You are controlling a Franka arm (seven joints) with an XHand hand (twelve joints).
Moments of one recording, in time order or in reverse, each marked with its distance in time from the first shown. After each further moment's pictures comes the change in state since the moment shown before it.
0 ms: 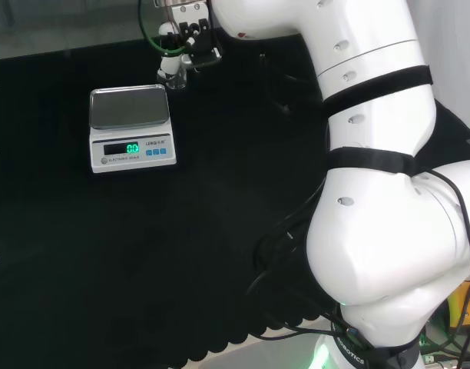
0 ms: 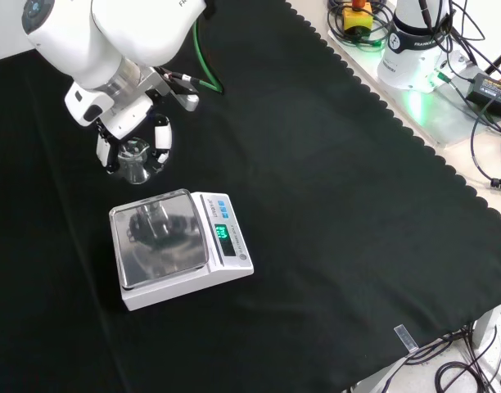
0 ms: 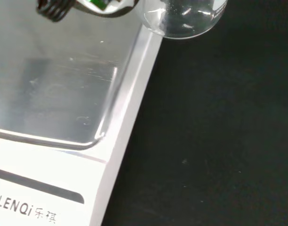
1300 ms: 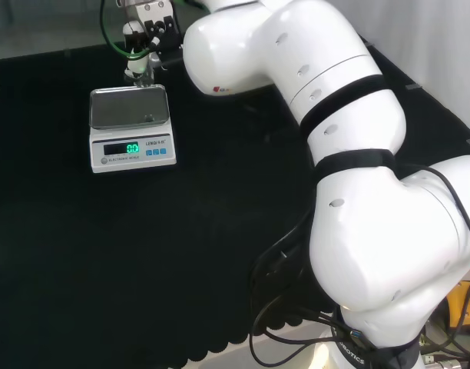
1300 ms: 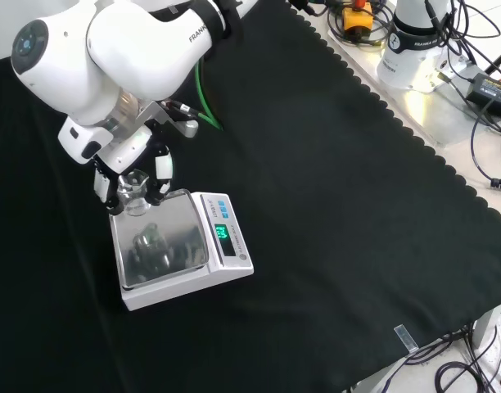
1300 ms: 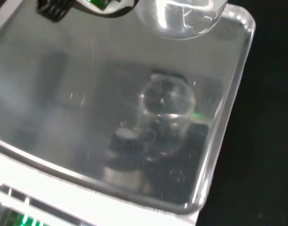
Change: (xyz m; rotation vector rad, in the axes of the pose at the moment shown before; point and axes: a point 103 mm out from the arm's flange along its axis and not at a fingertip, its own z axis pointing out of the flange) arm 0.060 0.032 -0.018 -0.015 -0.039 -0.089
